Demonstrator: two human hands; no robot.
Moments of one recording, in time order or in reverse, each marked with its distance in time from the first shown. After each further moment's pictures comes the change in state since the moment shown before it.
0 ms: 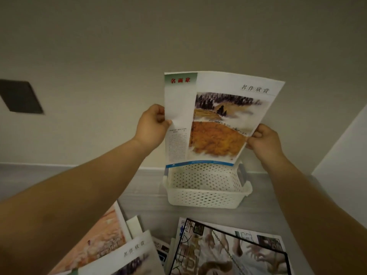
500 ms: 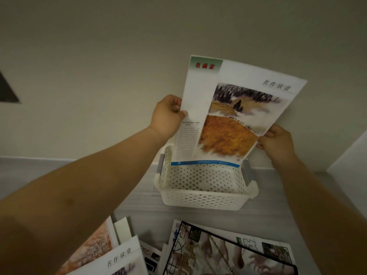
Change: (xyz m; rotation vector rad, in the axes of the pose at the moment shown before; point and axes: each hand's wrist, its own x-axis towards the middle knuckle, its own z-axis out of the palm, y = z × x) left_hand 0.036 -0.024 0.058 -0.019 -0.043 -0.035; right_hand 0.043 0.055 -0.008 0.038 0.053 0.077
